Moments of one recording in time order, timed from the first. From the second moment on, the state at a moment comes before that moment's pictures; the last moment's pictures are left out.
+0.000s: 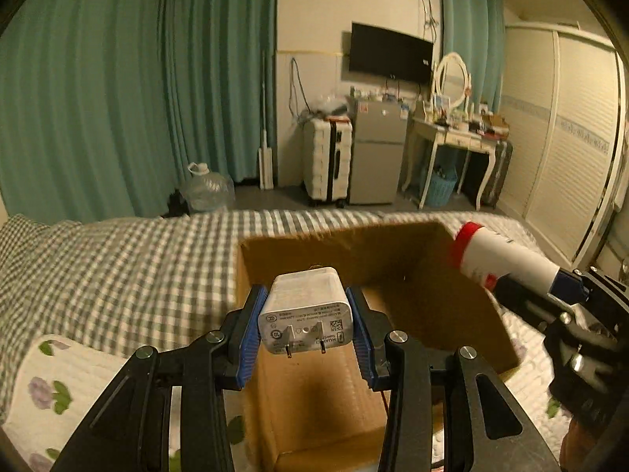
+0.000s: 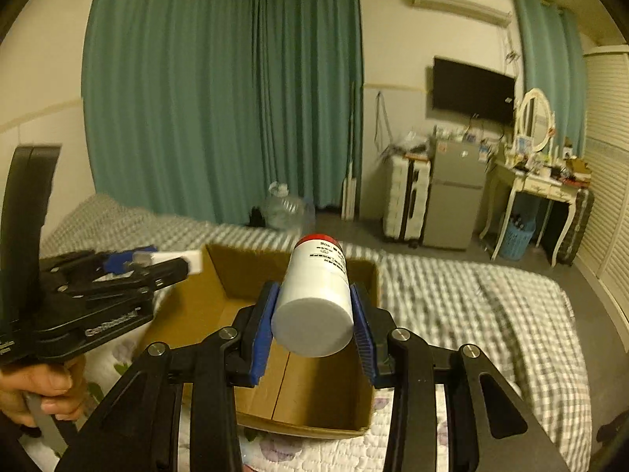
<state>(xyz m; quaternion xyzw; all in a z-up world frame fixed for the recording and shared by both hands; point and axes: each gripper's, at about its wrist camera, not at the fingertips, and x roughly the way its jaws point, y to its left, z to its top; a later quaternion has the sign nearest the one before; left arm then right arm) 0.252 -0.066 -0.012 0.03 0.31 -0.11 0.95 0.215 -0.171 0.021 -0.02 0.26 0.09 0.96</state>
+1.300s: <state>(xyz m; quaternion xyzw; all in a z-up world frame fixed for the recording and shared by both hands) 0.161 -0.007 0.089 0.00 0.26 -0.06 0.96 0.125 -0.162 0.102 -0.06 0.19 0.00 0.98</state>
